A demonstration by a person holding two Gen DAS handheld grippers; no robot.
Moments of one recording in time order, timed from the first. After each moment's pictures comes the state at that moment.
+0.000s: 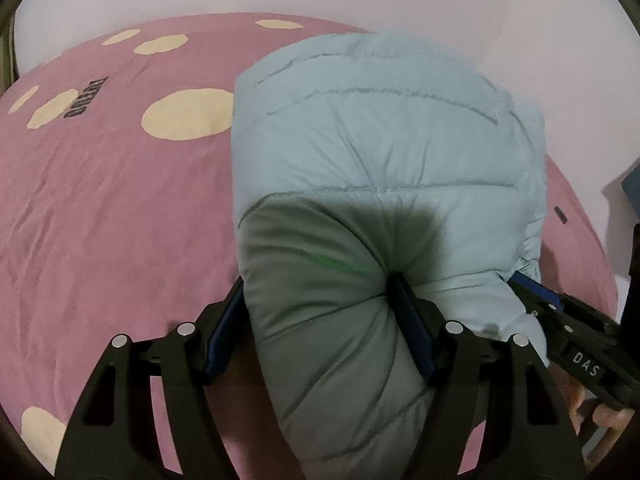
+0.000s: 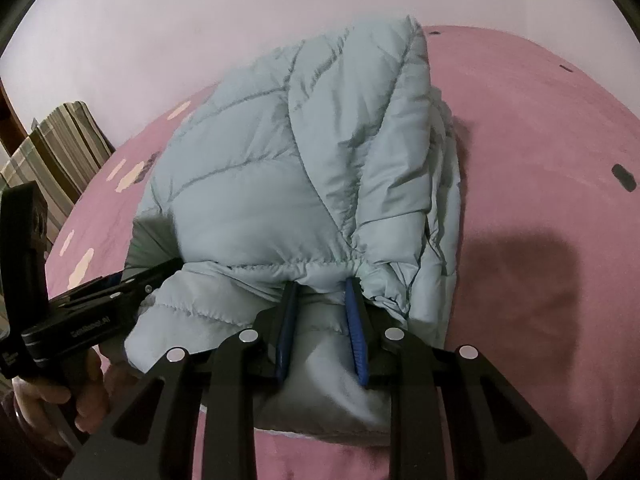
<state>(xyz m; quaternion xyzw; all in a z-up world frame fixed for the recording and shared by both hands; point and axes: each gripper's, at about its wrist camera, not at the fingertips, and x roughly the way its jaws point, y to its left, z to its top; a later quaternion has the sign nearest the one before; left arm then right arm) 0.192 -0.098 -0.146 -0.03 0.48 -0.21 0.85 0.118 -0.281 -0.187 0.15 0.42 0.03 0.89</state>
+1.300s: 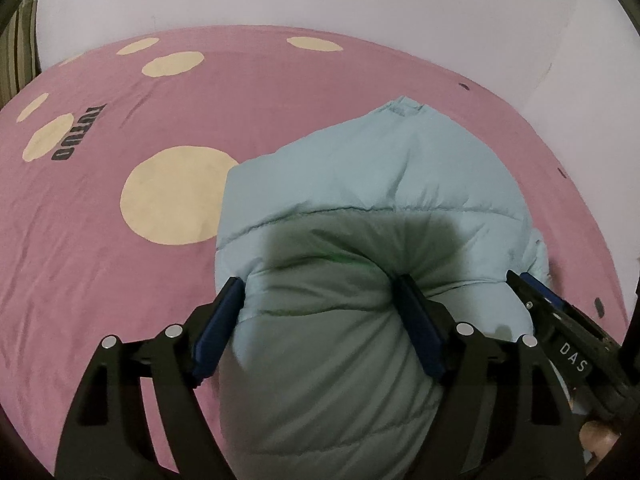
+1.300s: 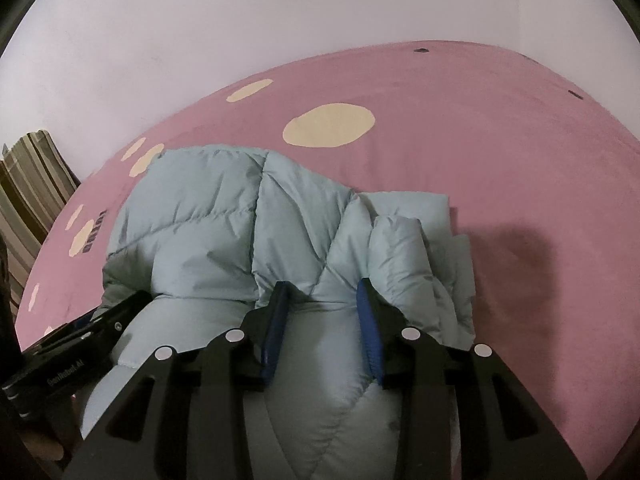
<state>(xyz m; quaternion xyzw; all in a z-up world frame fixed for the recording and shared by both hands) 0.298 -0.139 -0.152 -0.04 0.47 -0.13 0.87 0.241 -0.319 -0.189 0.15 0.41 -0.02 0.90</state>
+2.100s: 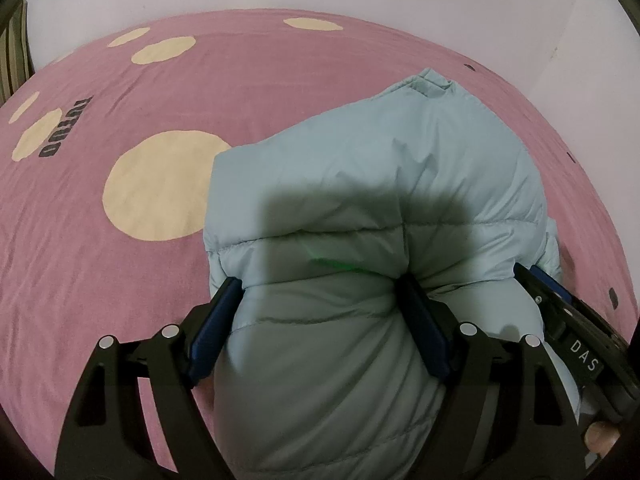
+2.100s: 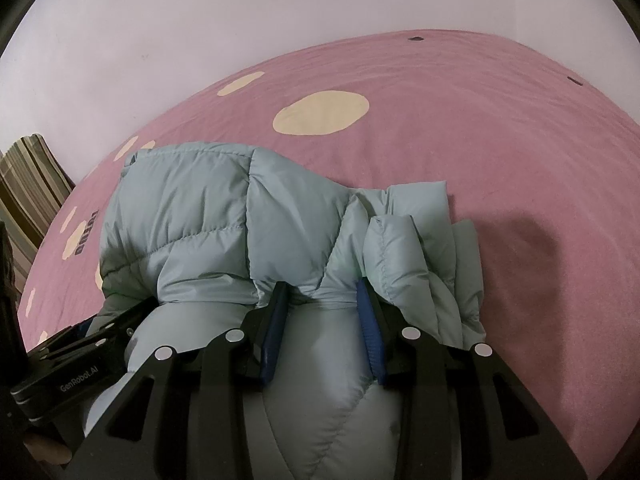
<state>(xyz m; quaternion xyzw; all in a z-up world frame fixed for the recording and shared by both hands) 0.304 -0.145 -0.168 -0.02 0.49 -0.13 0.86 0.253 -0.321 -0.203 0.16 0.42 -0.03 0.90</state>
